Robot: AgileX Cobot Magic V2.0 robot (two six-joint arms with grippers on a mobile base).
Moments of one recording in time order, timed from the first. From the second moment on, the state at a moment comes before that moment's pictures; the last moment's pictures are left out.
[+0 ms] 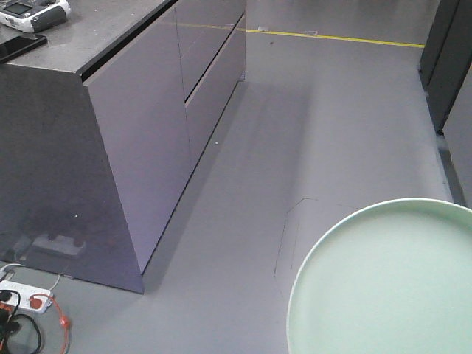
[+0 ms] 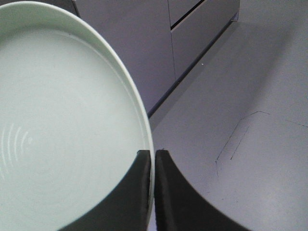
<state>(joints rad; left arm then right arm) -0.08 -0.01 0.03 0.15 0.07 -0.26 0.23 0.28 -0.70 0.18 0.93 0.01</state>
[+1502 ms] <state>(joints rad) -0.08 -0.01 0.03 0.15 0.07 -0.26 0.23 0.28 -0.70 0.18 0.93 0.01</state>
